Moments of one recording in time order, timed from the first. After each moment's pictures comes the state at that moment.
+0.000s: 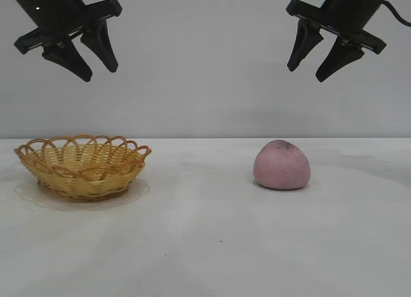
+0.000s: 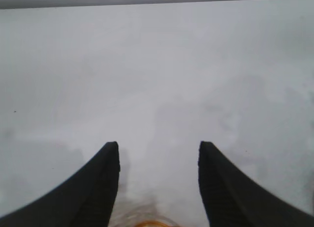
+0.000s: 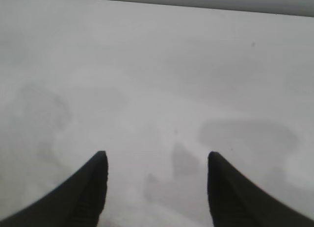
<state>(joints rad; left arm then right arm) -0.14 1.95 -1.43 -0.70 0.46 0.52 0.13 2.08 -1.70 0.61 0.80 -0.48</state>
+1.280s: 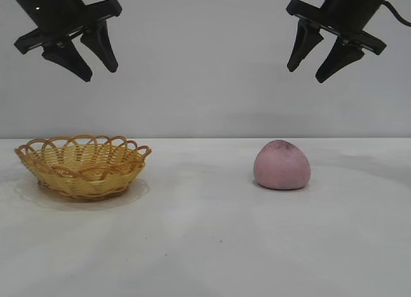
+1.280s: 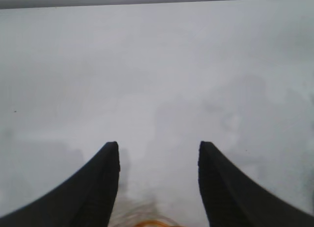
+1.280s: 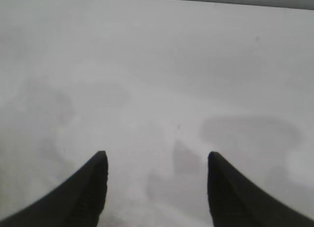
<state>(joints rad) -0.14 1.95 -1.43 -0.69 0.46 0.52 0.13 2.08 -1.70 0.61 0.81 -0.48</state>
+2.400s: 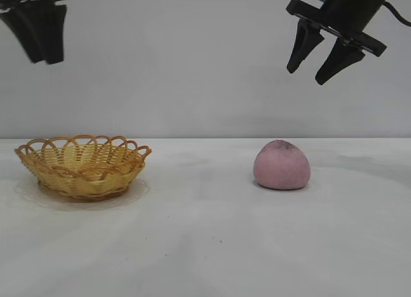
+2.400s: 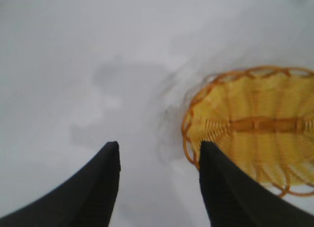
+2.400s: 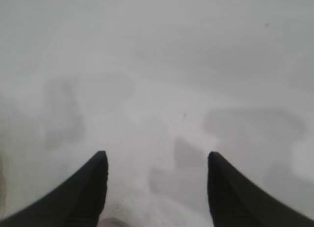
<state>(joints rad) -0.14 1.97 -1.69 -0.09 1.11 0.59 0.13 2.08 -1.70 0.61 0.85 -0.48</state>
